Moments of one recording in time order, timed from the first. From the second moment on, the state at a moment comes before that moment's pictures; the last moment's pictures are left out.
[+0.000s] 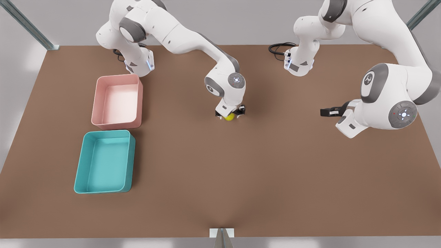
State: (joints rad) left arm -0.08 0.36 -0.04 -1.21 -0.05 1.08 -0.22; right arm 0.95 0.67 0.00 -1.46 -0.06 2.08 0.91
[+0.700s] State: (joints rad) left arm -0.08 0.35 -0.04 -1.21 -0.07 1.07 -0.29; right arm 1.00 0.76 0.00 -1.53 -0.13 2.27 1.19
